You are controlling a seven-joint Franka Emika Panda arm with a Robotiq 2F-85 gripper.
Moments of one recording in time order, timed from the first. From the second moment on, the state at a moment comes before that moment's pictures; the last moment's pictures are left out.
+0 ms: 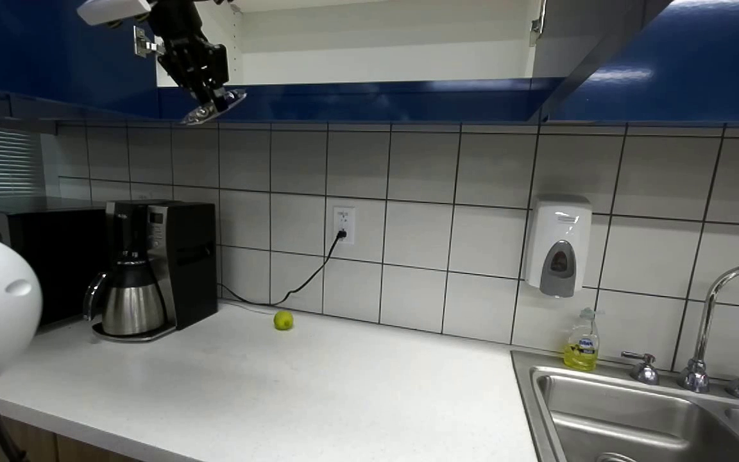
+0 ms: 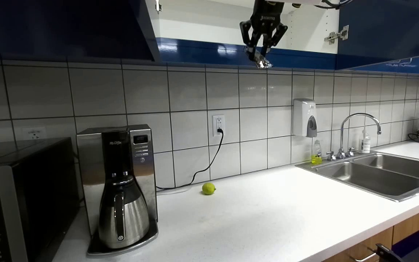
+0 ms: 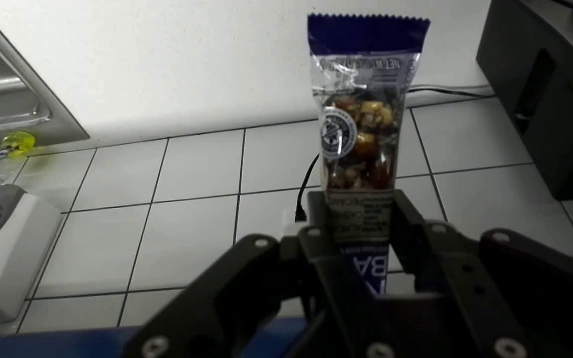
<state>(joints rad) 0.08 -0.66 0.18 -2.19 -0.13 2.06 0.38</state>
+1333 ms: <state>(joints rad) 0.03 -0.33 0.16 -1.67 -0.13 1.85 0.38</state>
